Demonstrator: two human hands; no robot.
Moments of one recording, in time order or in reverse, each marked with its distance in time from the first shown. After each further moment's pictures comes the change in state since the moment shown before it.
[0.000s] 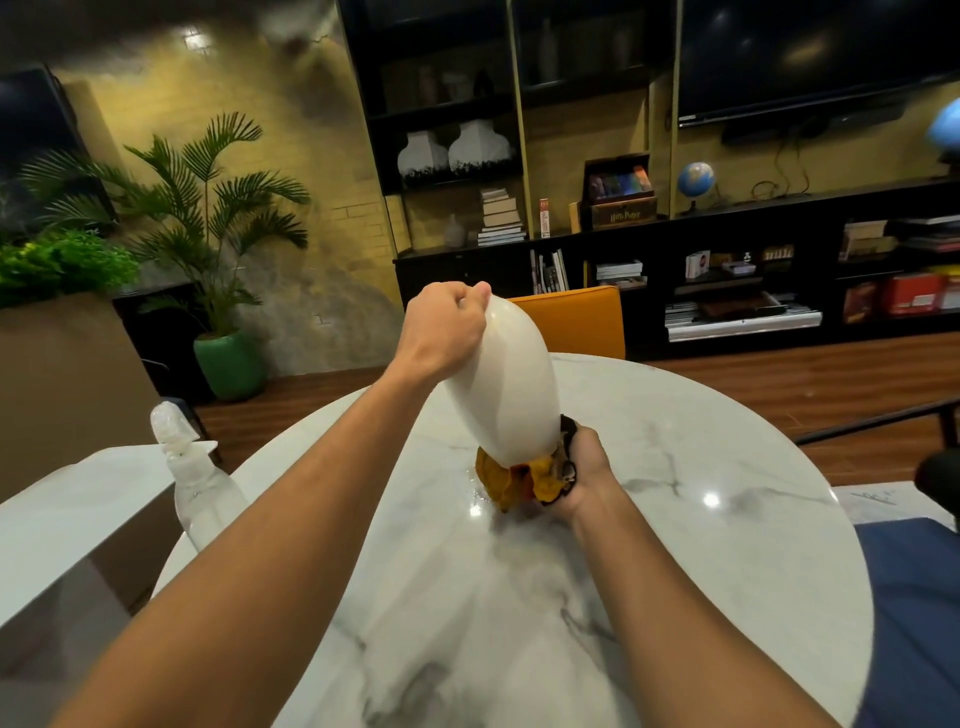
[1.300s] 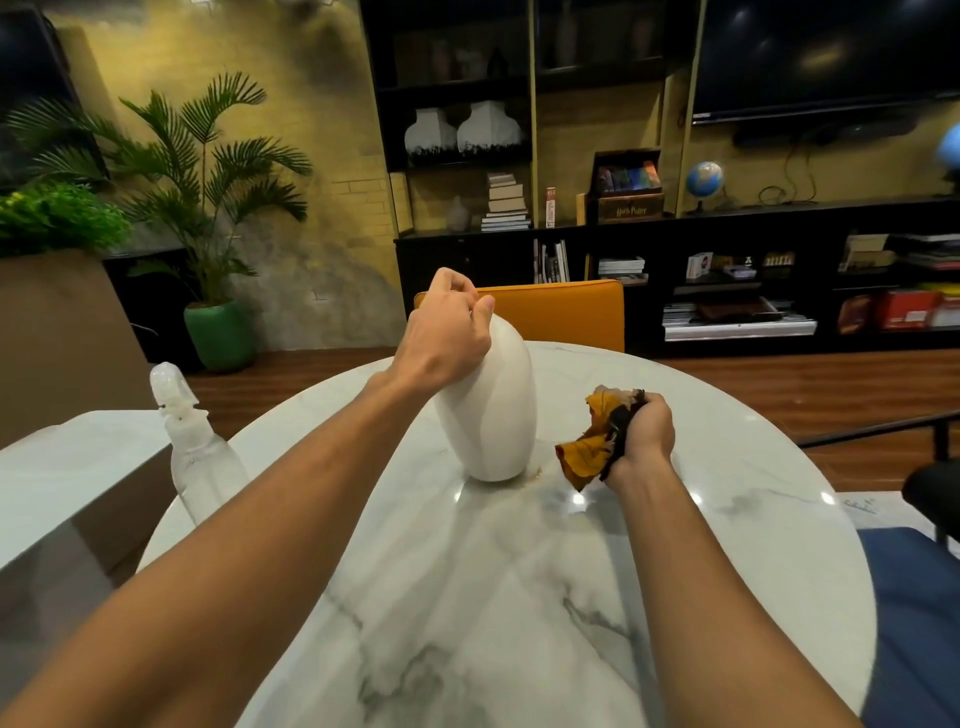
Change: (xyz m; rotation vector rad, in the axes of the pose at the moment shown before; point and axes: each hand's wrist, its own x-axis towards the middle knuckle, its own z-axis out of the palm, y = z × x) left_hand 0.004 -0.048 0.010 0.205 -0.010 0.150; right_hand -0.019 -0.042 -0.007 0.054 0.350 -0.419
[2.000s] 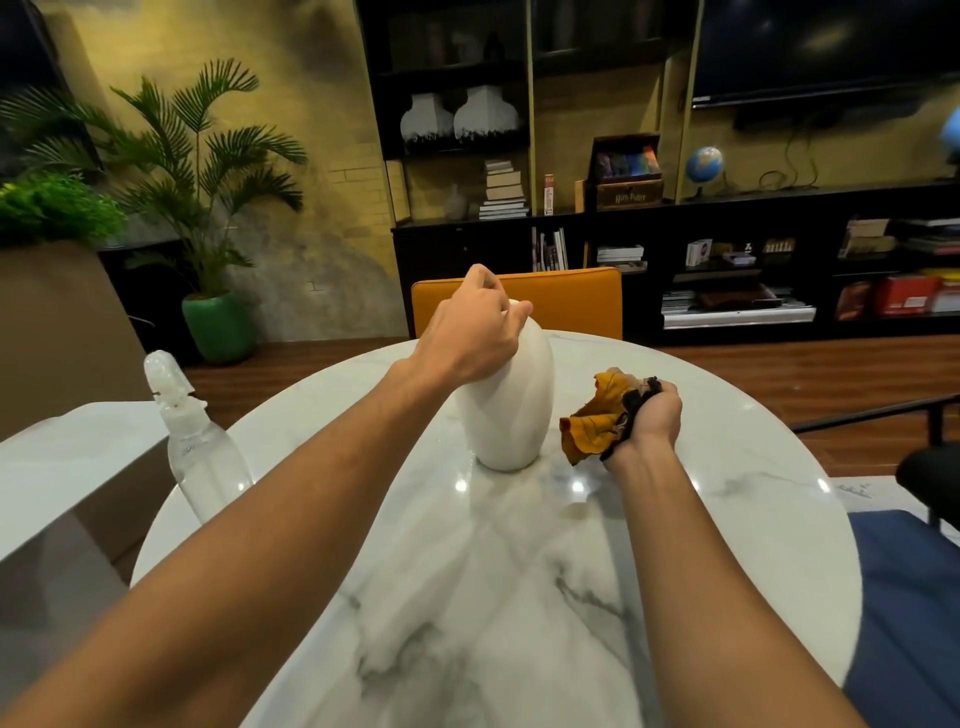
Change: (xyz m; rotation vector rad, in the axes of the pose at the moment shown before) left_hand -0.007 0.027 0.016 0.117 -0.109 0.055; right_hand 0.012 -0.001 -0.009 0.141 -0.059 0.024
